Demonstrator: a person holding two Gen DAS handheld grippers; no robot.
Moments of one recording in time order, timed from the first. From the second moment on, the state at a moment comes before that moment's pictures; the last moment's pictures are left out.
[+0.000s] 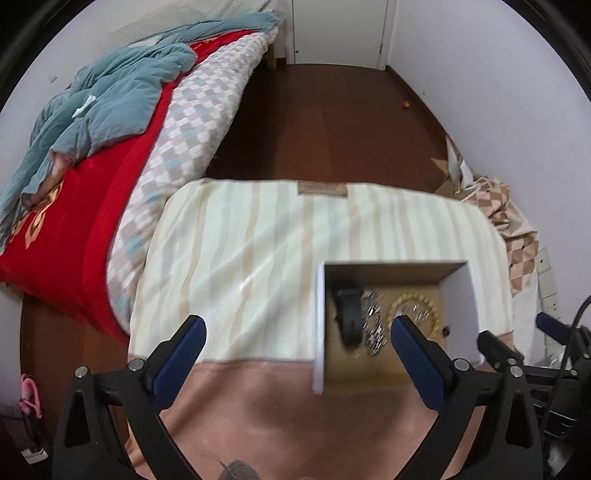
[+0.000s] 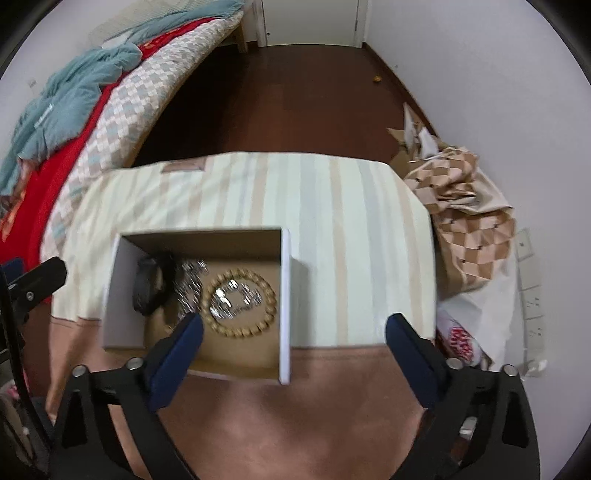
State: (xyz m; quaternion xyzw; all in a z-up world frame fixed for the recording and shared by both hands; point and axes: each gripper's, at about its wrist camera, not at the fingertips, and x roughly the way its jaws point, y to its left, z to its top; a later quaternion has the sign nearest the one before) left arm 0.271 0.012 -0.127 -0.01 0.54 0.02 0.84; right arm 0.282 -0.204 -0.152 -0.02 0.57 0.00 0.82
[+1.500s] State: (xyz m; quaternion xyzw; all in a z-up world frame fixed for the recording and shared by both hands) left arm 0.038 0.018 0.056 -0.02 0.40 0.01 0.91; right arm 0.016 -0.187 0.100 -0.03 0.37 0.00 0.93
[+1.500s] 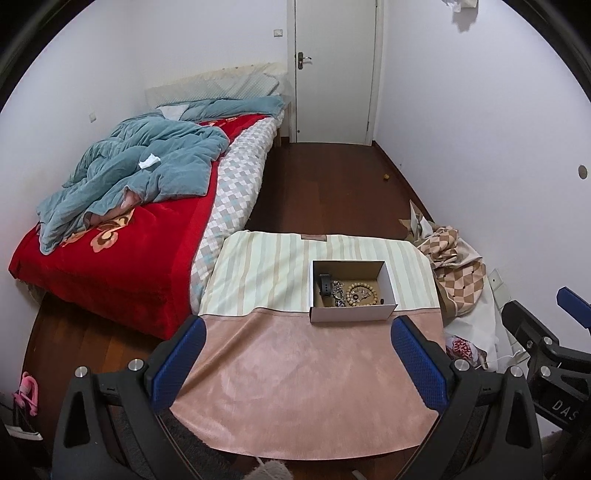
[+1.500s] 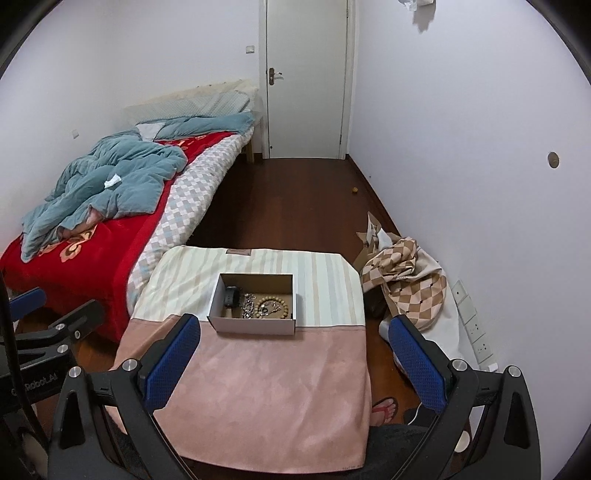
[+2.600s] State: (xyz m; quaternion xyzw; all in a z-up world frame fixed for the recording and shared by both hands) left arm 0.134 0.007 0.006 -0.01 0.46 0.06 0.88; right arm 0.138 -0.196 0.029 -0.04 0.46 -0.03 0.88
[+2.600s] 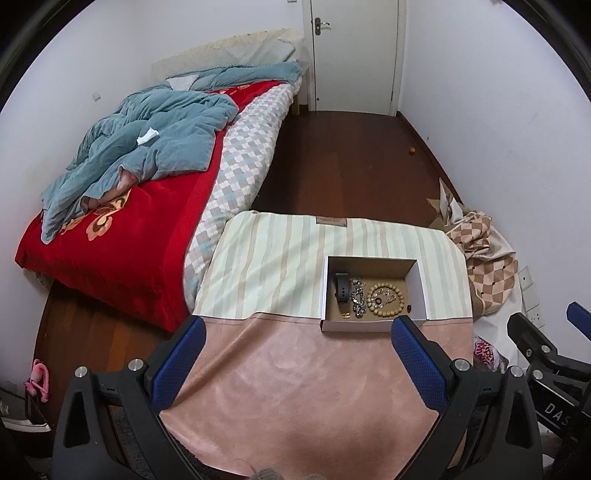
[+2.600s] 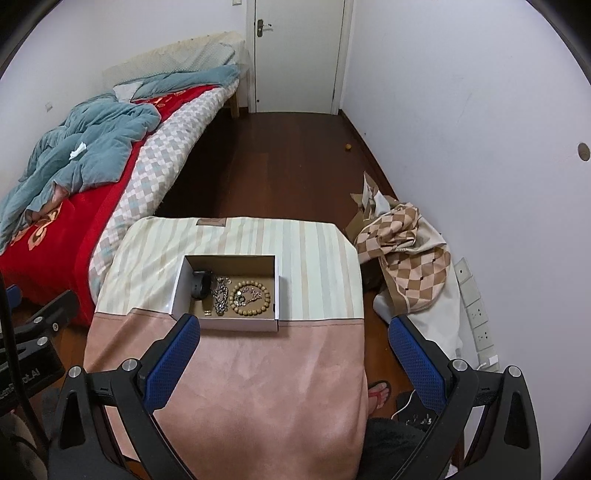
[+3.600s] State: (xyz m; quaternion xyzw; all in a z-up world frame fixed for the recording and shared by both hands) left arm 0.126 0.004 0.007 -0.01 0.47 0.04 0.88; right arm 0.130 -0.197 0.031 -0.04 0.47 -0.02 0.88
